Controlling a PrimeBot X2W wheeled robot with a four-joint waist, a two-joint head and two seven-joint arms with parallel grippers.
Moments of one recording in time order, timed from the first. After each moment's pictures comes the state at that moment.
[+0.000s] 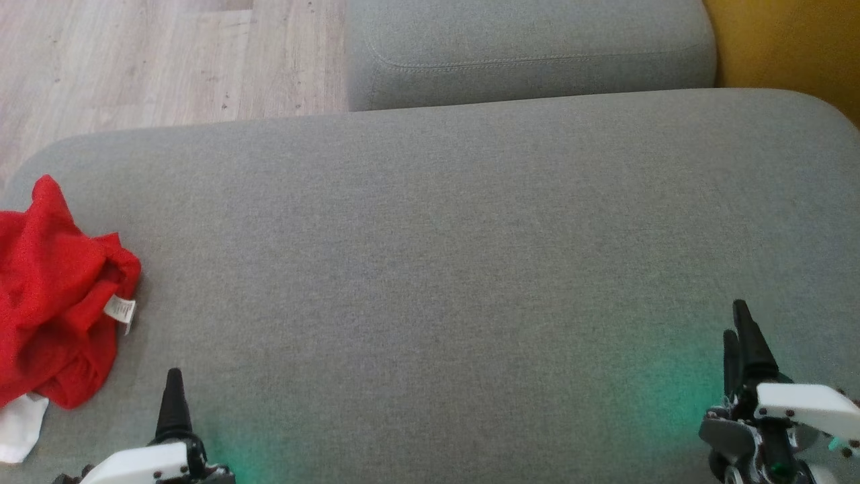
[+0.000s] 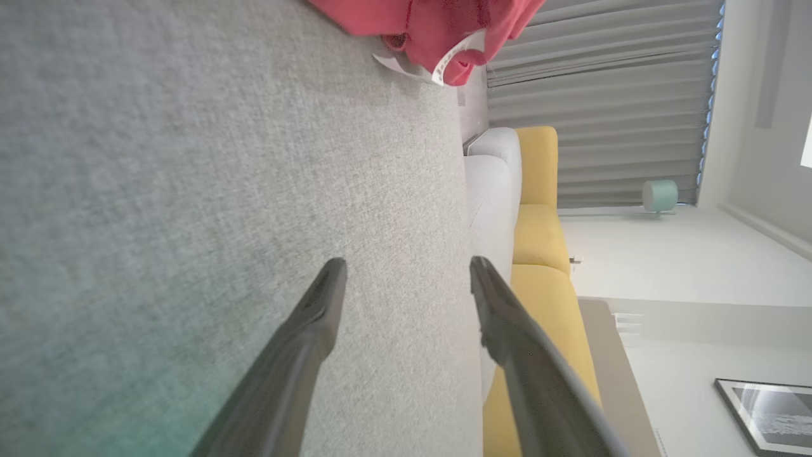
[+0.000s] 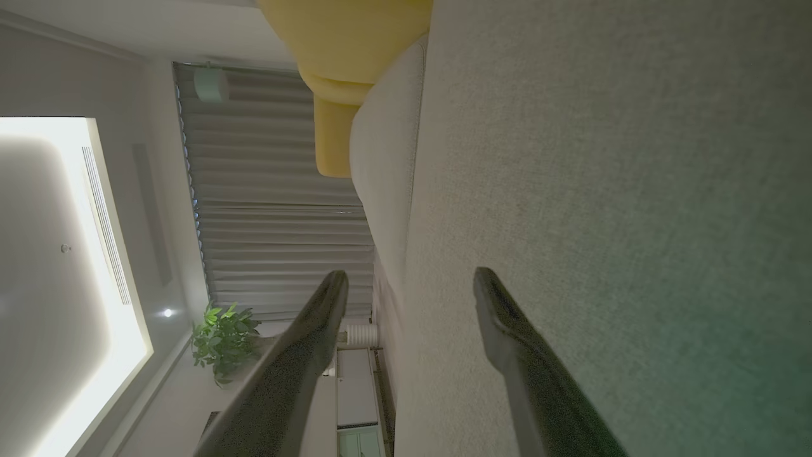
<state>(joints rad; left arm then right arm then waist) 0.00 0.04 0.05 0.37 -1.51 -0.12 0.07 -0.04 -0.05 -0.08 0.37 1.51 0.13 0.07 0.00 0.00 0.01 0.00</state>
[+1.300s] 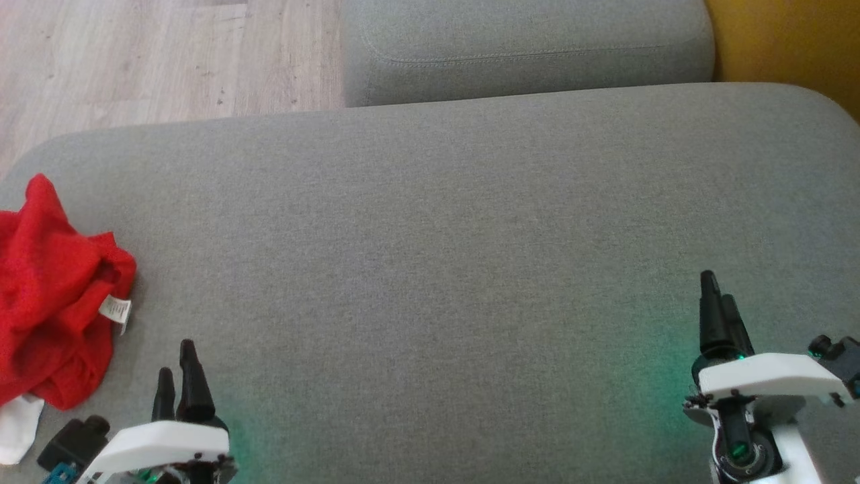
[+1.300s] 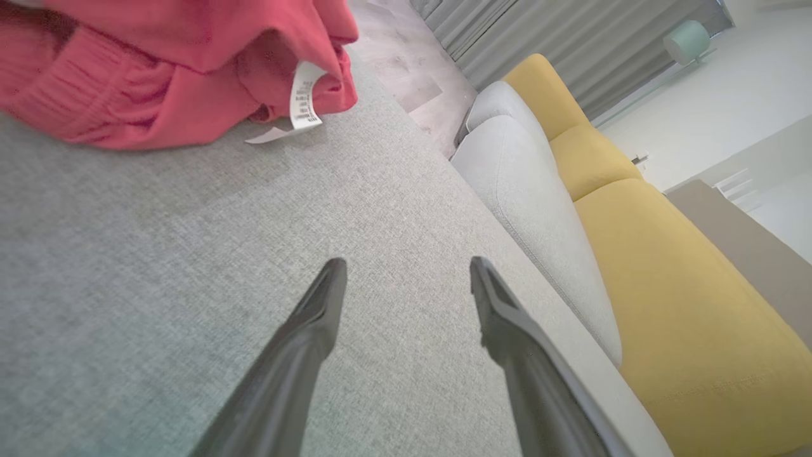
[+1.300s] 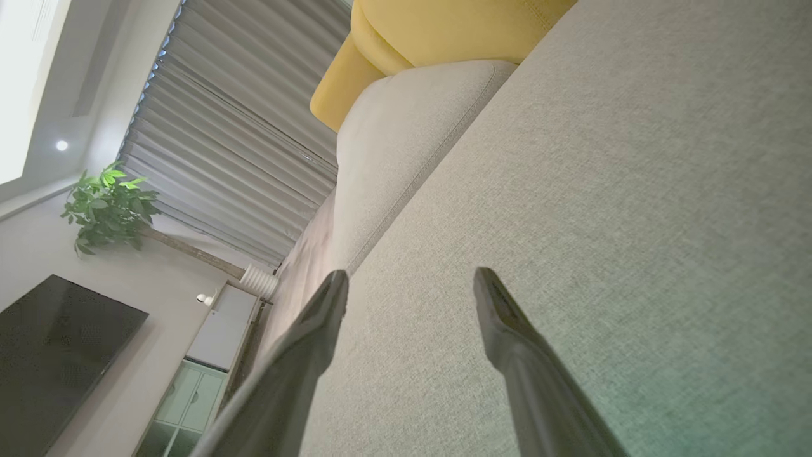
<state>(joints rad) -0.04 0.05 0.04 0.38 -0.93 -0.11 -0.04 -0.10 -0.05 -0.03 0.39 0.95 0.13 -0.04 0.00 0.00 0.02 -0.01</state>
